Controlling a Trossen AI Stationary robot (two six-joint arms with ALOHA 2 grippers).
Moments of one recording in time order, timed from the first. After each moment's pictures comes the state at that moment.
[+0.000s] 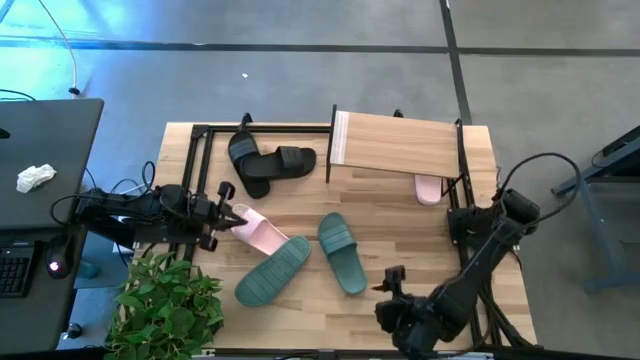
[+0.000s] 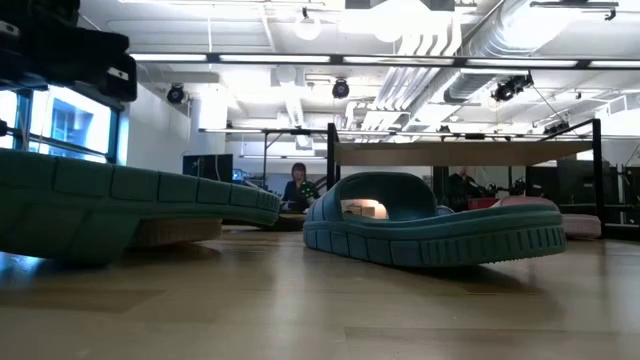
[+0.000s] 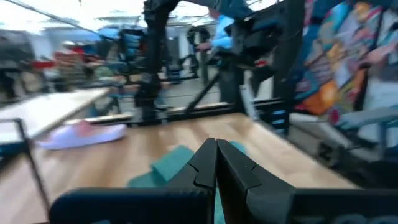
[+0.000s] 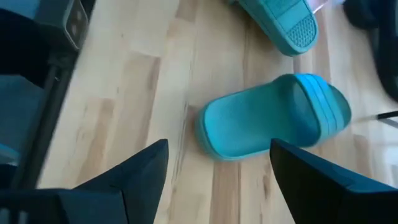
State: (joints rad) left arm 0.03 0.01 0.01 0.06 0.16 0.04; right arm 0.88 1.81 1.49 -0.95 0.63 0.56
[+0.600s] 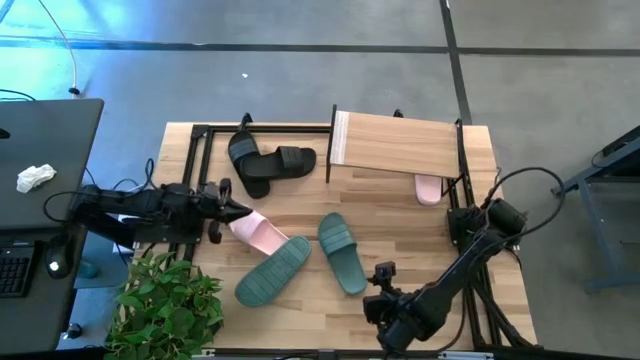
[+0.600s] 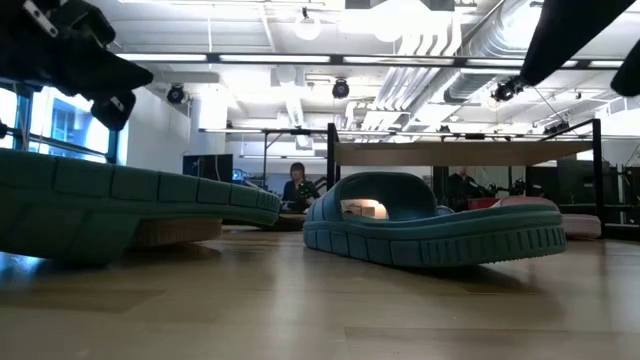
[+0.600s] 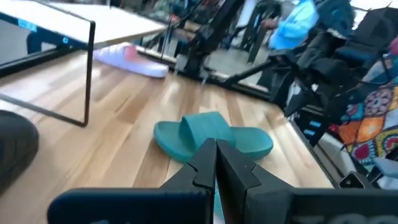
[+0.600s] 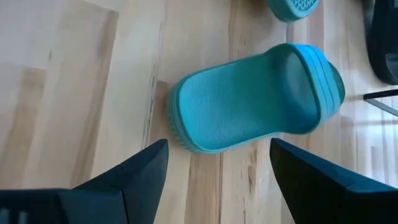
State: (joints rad) left arm 0.03 0.15 0.13 -0.12 -0.08 -0.32; right arm 0.81 1.93 1.49 -1.00 0.62 0.56
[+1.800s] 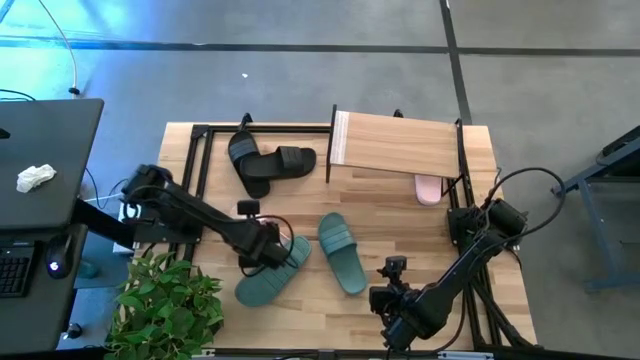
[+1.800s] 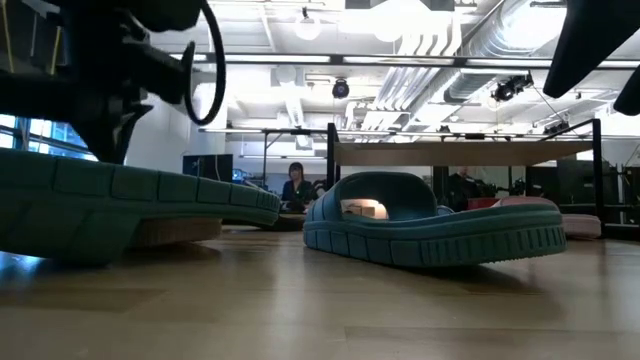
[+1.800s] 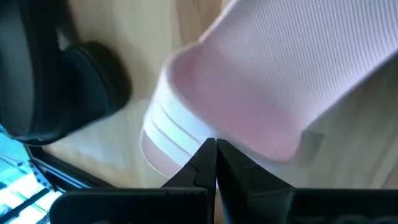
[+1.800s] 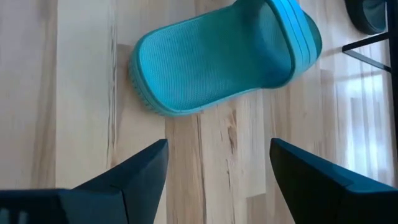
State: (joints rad) left arm -0.27 1.71 1.12 -1.28 -0.37 -0.50; right arm 0.82 1.93 1.49 -1.17 0.62 0.76
